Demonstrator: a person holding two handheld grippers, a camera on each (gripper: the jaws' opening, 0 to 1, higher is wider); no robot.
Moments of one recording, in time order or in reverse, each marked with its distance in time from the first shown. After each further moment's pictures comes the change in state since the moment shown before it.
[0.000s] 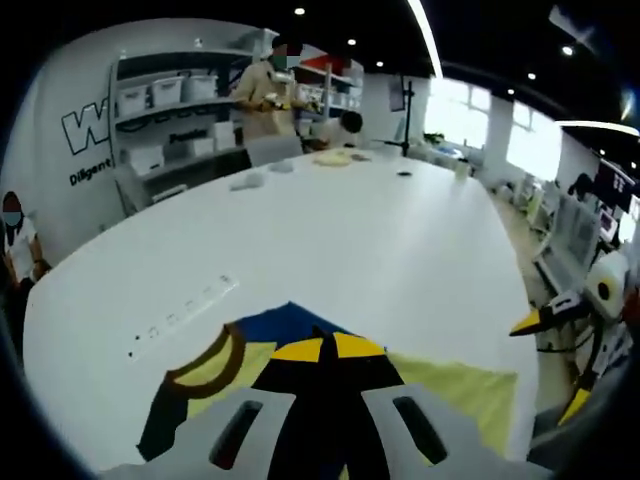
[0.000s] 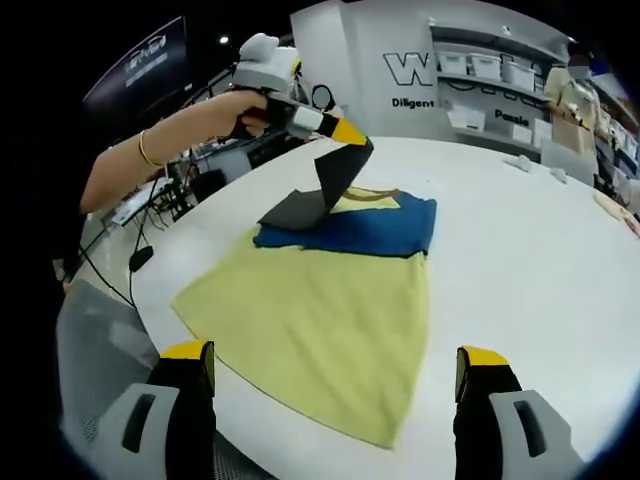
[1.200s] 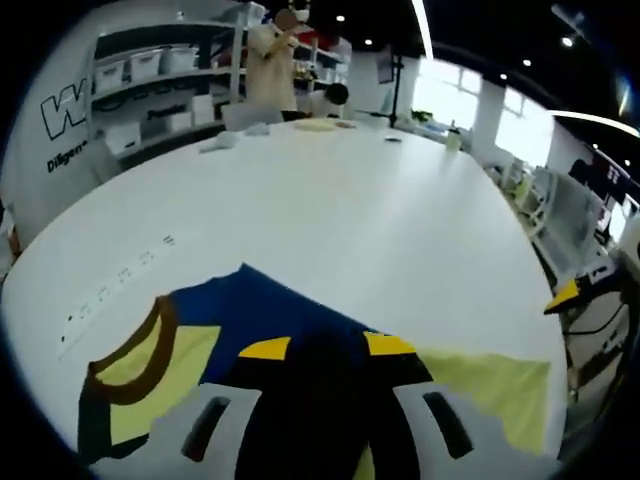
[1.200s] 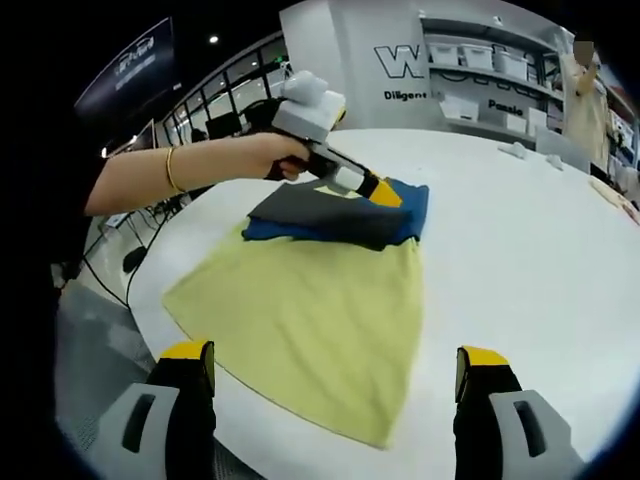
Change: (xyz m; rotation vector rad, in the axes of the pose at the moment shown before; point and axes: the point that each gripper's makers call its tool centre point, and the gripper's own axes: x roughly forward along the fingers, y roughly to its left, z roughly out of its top) left arm 0.083 -0.017 -0.049 0.002 0.063 -0.072; right arm 0.010 -0.013 -0.010 0.035 0.018 -0.009
